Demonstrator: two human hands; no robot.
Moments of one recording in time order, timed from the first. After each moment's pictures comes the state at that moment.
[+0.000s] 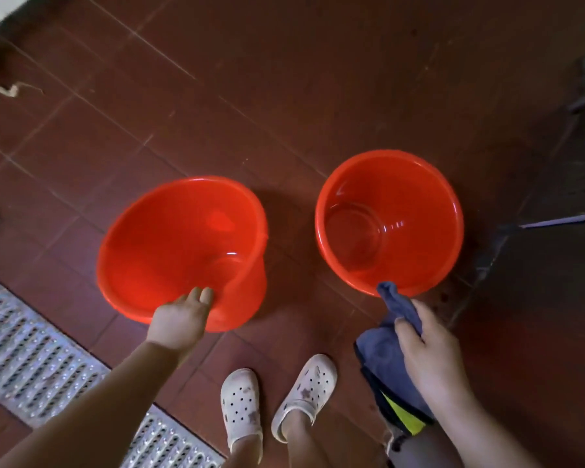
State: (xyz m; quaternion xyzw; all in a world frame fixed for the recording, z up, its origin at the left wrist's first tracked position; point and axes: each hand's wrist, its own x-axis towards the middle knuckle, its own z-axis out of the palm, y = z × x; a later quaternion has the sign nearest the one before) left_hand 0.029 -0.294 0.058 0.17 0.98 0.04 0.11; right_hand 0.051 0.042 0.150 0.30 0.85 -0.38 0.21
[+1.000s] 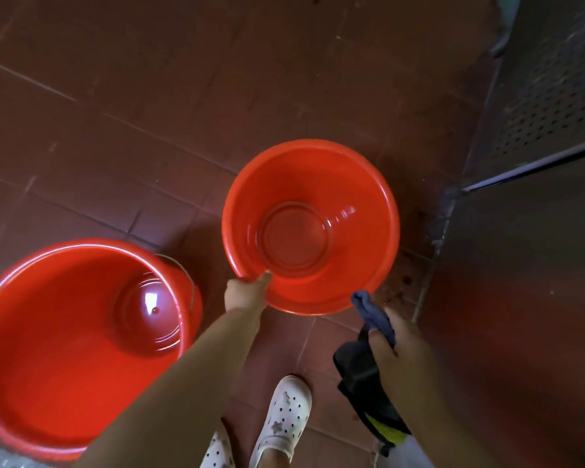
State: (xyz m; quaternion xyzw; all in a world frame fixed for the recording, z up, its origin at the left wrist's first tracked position) left_hand -0.071 -0.037 -0.026 -0.44 0.67 0.50 0.34; right_hand 0.050 0.140 0.079 0.34 0.84 -0.36 0.20
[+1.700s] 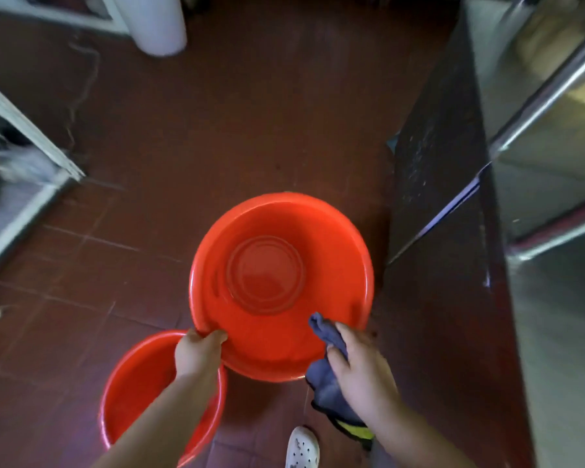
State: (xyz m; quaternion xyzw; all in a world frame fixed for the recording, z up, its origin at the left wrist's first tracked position) left_hand -0.050 -0.088 0.345 -0.32 0.79 0.49 0.20; right_hand 0.069 0.122 0.369 0.24 0.89 -0.38 0.10
